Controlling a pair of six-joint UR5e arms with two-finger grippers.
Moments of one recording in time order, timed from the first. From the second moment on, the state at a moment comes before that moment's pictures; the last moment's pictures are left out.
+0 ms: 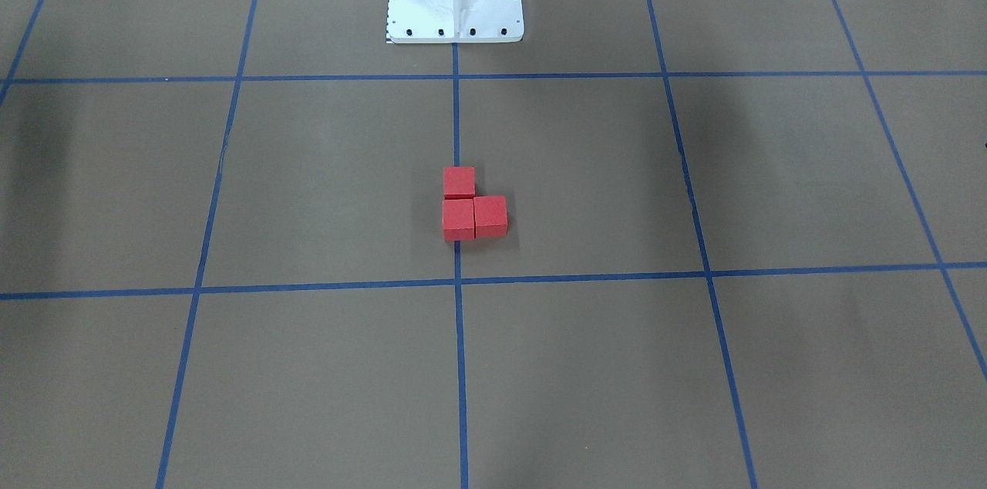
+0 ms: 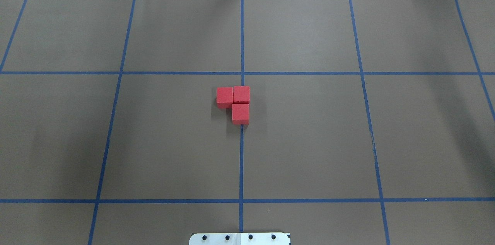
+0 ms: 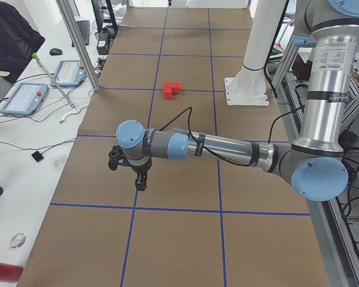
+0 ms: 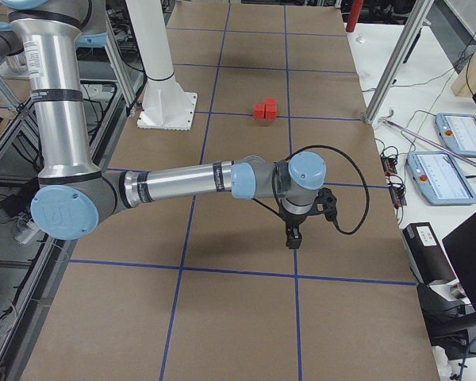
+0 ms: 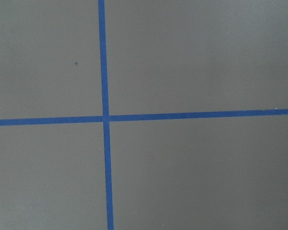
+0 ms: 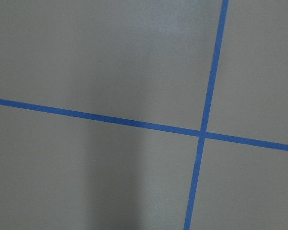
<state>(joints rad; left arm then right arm) -1.50 -1.63 -1.66 -1.54 -2.44 -0.08 1.52 -1.48 1.67 -1.69 2.39 -0.05</state>
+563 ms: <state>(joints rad) -1.50 -1.63 -1.67 -1.56 -2.43 -0.09 1.53 -1.49 1.68 -1.69 2.45 -0.05</state>
